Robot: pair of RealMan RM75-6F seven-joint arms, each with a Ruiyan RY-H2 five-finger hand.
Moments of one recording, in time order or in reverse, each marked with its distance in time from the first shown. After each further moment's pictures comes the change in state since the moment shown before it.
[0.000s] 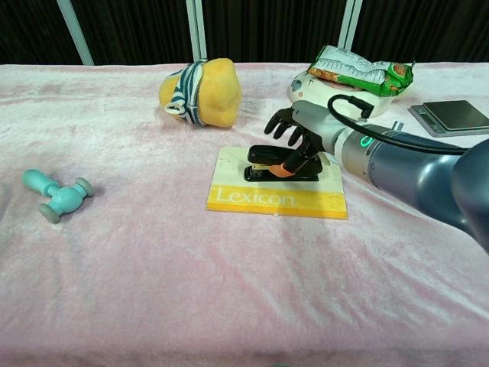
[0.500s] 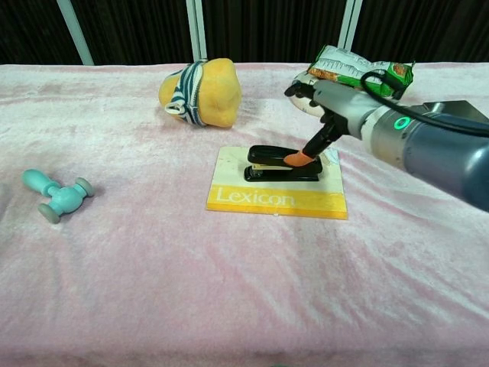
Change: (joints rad) left arm 0.001 -0.002 0.000 0.005 0.000 0.003 0.000; right arm -0.073 0.145 -0.016 -0.191 -0.058 0.083 0.001
